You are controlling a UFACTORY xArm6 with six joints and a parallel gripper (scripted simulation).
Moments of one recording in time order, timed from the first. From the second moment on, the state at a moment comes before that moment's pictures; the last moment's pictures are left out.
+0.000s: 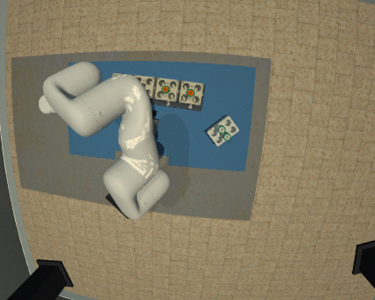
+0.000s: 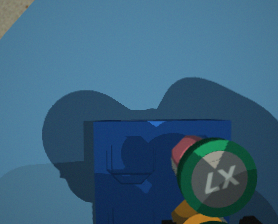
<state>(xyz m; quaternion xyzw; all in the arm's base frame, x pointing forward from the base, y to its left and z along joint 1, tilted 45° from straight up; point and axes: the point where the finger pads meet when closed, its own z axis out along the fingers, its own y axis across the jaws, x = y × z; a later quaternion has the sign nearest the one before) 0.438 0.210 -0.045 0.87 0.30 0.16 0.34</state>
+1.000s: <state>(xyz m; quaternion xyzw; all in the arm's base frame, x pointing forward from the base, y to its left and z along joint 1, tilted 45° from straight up) 0.432 0.216 -0.037 0.87 0.30 0.16 0.34</state>
